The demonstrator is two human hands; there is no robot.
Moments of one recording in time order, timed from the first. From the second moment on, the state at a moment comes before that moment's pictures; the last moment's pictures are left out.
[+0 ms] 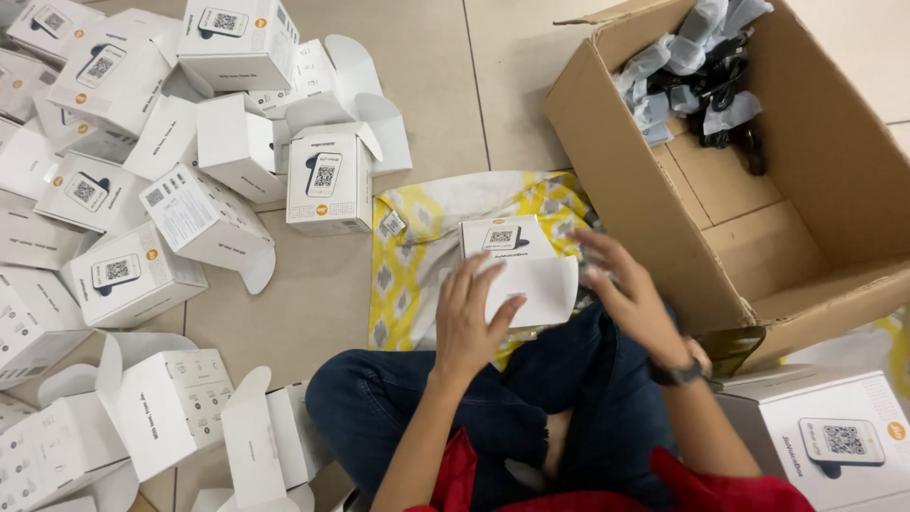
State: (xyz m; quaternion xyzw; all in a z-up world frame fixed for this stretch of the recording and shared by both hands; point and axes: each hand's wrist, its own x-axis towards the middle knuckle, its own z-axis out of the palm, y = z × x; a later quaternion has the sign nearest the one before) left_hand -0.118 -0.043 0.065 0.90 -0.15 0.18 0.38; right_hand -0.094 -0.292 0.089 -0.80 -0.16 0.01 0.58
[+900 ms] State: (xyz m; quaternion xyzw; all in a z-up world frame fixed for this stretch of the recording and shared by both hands) left_hand -0.105 -0.054 -0.170 0.85 0.08 0.10 0.51; right_hand -0.086 -0.240 -0.120 -0.89 0.10 0.05 0.45
